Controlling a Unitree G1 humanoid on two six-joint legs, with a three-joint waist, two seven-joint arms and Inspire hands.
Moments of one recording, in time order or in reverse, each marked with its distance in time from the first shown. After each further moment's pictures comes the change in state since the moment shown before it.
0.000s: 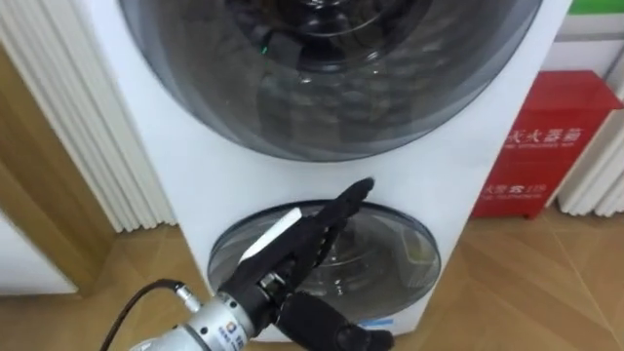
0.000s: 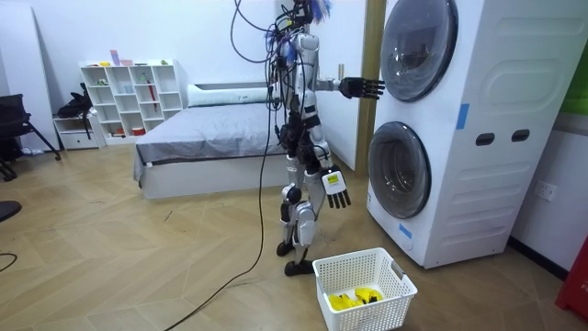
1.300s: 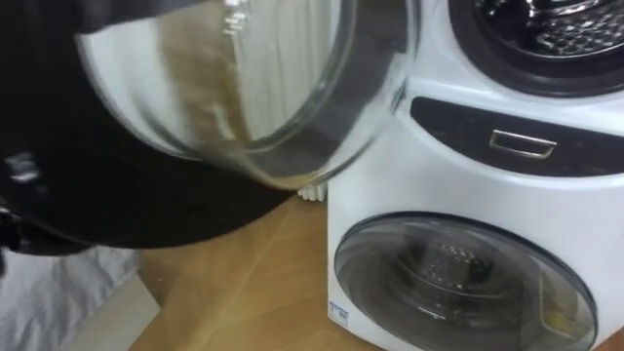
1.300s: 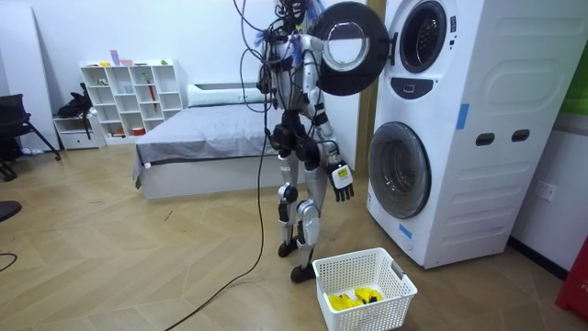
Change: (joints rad) left arm 0.041 0.140 0.572 -0.230 0.222 0.231 0.298; right arm 0.105 -0.036 -0.266 0.008 -0.159 -0.002 0.088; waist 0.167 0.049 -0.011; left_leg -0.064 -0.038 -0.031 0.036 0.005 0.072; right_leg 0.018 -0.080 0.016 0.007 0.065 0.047
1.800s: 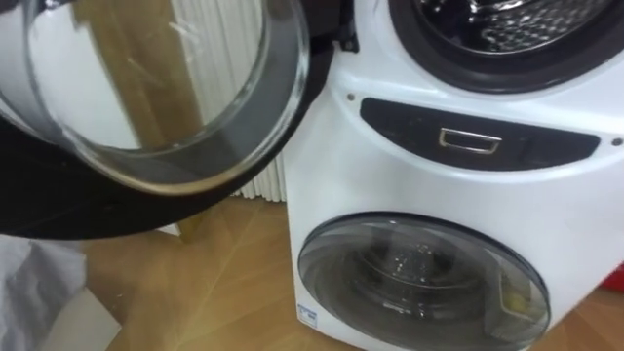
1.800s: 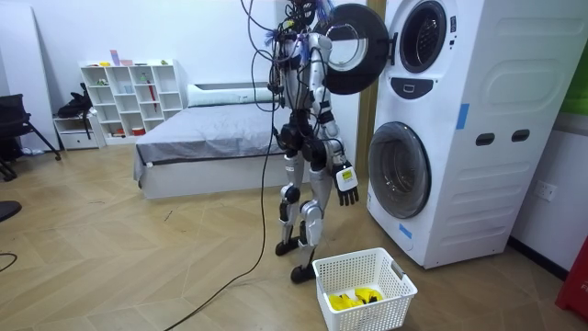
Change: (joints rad) left arm -0.039 -0.004 0.141 0.151 0.000 -0.028 0.241; right arm 0.017 -0.001 -0.046 0.017 -0.039 0.000 0.016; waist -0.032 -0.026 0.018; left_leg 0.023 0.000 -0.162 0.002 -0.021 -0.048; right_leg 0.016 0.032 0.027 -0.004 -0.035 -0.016
